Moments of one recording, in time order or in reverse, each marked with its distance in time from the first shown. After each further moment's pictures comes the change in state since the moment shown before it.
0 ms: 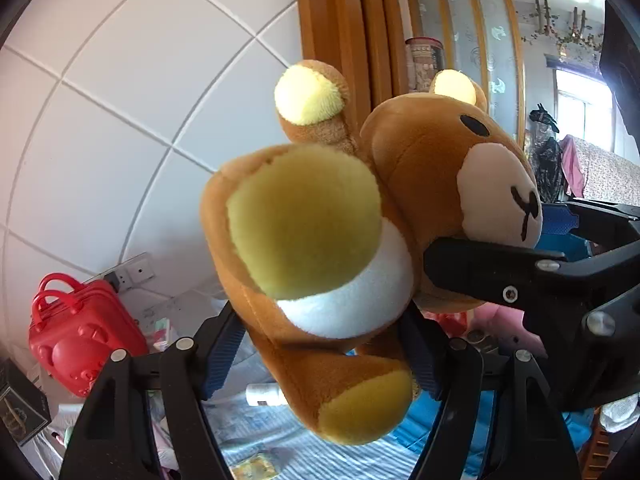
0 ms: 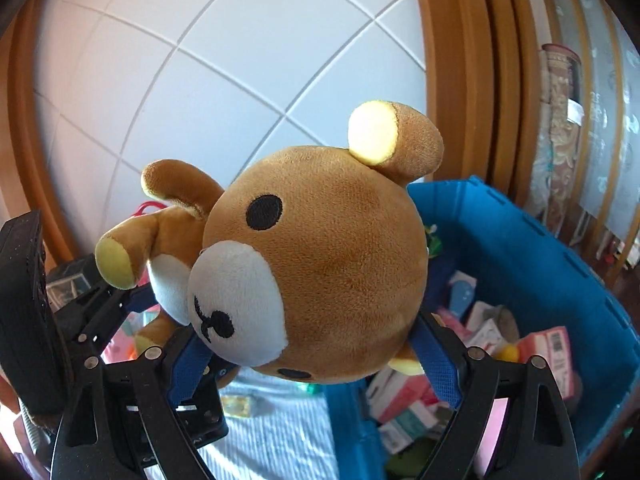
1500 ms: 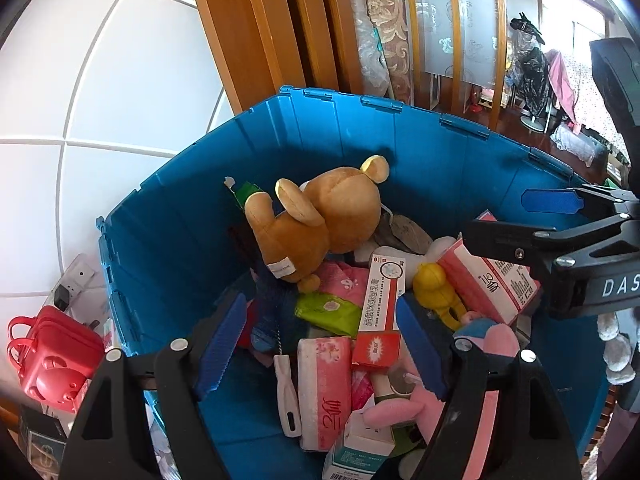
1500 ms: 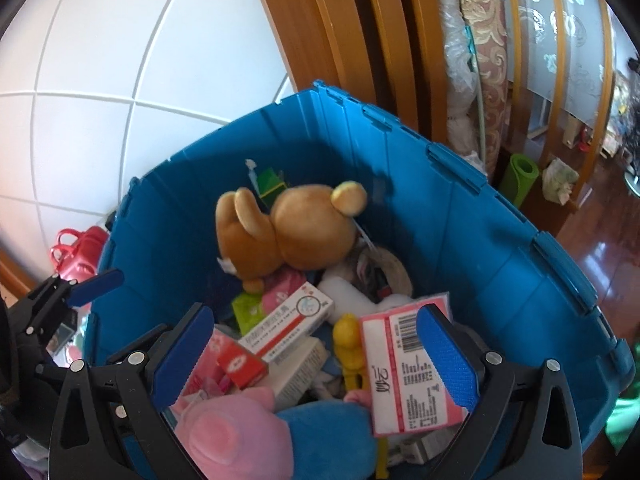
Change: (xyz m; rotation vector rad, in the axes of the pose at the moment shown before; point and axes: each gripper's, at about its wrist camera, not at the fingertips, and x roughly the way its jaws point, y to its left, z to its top) left arm 0.144 -0.142 0.058 0.132 0.351 -0.037; right arm 0.056 -0.275 -0.018 0.284 0.262 -0.069
